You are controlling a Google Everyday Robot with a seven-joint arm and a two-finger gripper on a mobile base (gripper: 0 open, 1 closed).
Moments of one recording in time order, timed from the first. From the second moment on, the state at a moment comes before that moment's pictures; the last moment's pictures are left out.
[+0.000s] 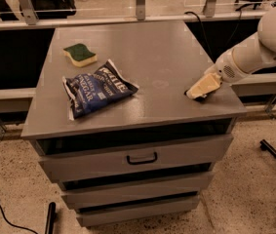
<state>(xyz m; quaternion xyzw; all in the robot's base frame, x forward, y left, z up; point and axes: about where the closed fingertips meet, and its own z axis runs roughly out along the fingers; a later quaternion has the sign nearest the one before) 0.662 -0.224 0.831 -0.41 0.85 0.08 0.31</state>
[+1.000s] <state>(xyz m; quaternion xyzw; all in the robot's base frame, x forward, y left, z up) 0.653 -0.219 0.879 -0.42 0.82 0.12 0.36</state>
